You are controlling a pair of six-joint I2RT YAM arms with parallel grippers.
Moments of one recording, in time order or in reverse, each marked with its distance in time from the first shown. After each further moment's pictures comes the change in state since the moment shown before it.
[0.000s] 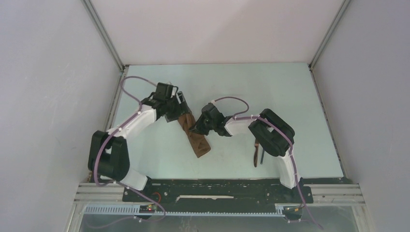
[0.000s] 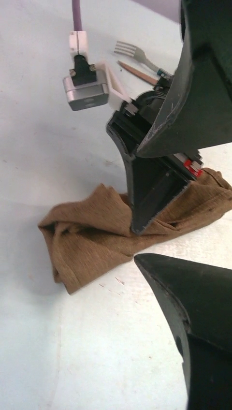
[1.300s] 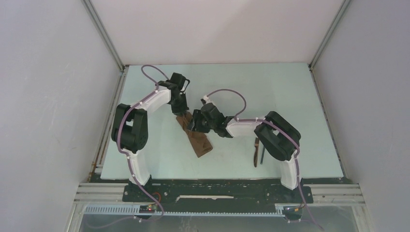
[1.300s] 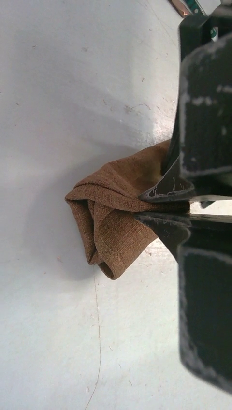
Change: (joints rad) left arm -0.041 0.451 0.447 -0.346 -0.094 0.198; right arm 0.030 -0.070 -0.024 0.019 0.058 -0.328
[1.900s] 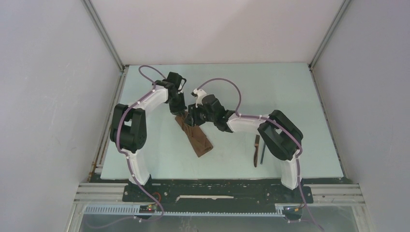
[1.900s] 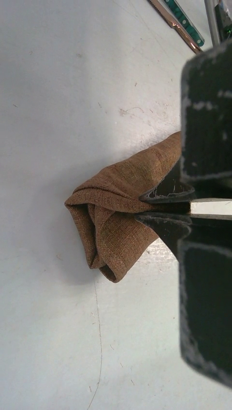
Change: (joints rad) left arm 0.040 -0.004 0.000 -0.006 0.063 0.023; right arm -0.038 -0.051 0.050 0.059 -0.142 -0.496
